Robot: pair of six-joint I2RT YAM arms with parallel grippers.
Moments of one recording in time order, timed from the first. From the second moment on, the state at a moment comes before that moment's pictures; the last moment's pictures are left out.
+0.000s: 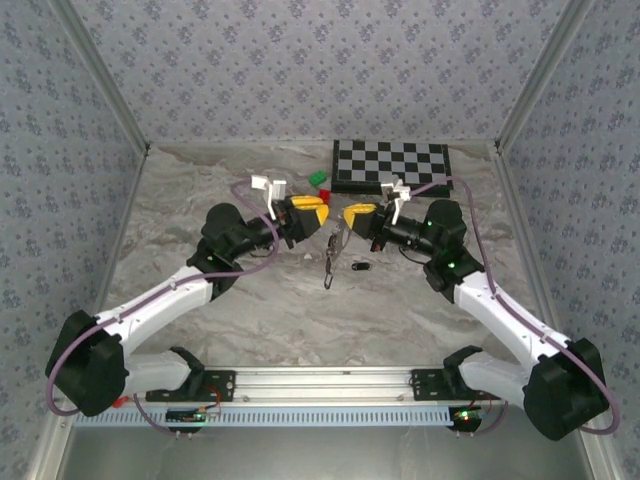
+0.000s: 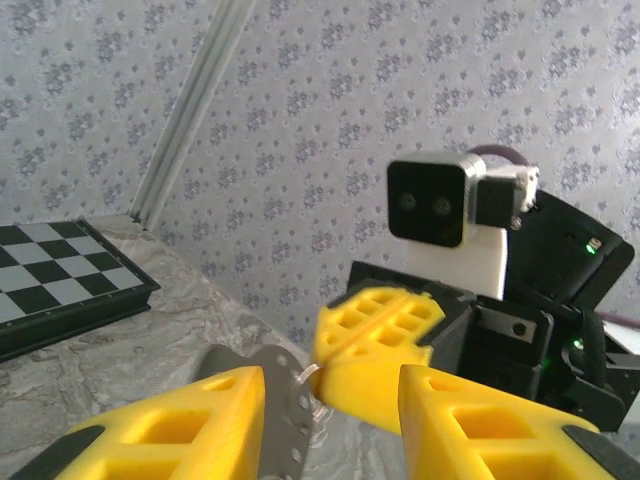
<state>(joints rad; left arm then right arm) -0.65 1.22 0.78 0.61 0.53 -0.64 0.45 1.09 0.72 0.40 -0.70 0.40</state>
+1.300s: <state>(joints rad) -0.63 1.36 0.83 0.73 0.76 -0.84 0.44 1.14 0.79 0.36 -0.79 0.40</state>
